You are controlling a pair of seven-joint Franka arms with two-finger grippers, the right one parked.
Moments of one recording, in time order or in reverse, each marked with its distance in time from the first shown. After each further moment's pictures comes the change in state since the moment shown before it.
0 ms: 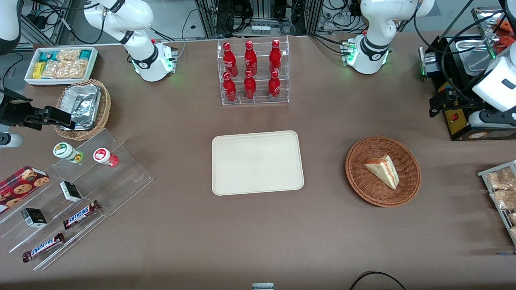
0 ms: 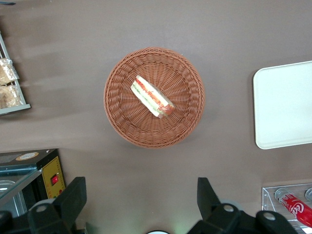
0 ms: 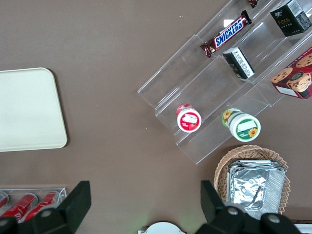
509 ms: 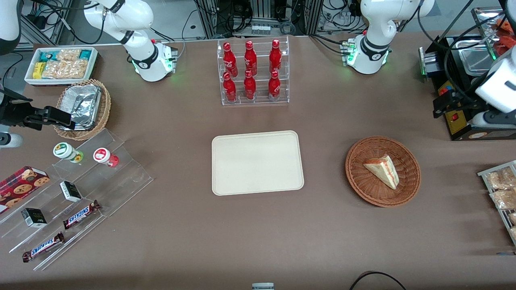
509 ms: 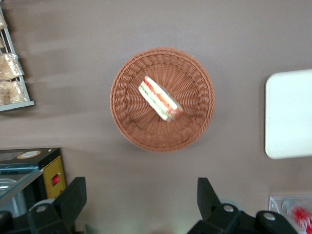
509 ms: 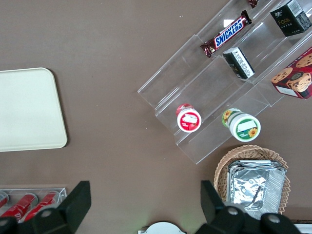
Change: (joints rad) arm 0.000 0.007 0.011 -0.087 0.018 0.101 -0.053
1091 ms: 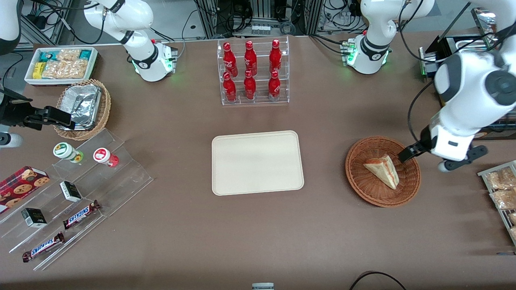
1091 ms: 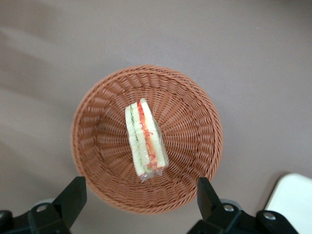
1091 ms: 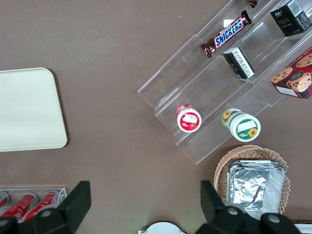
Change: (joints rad) arm -0.010 0.055 -0.015 -0.425 -0.001 0.576 -0.530
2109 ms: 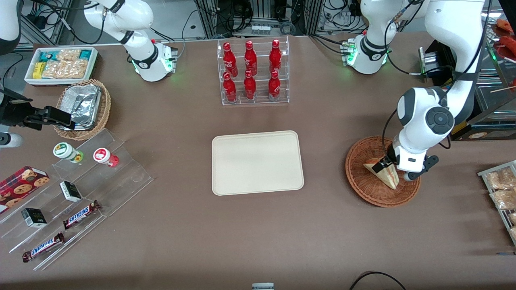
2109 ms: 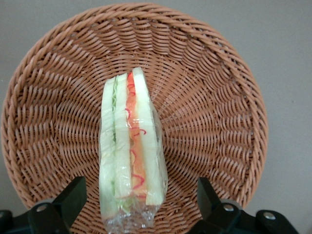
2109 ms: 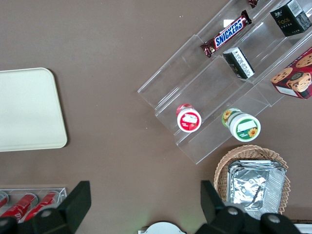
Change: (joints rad) arm -0.003 0.169 -0.027 -0.165 -0.001 0.301 -0.140
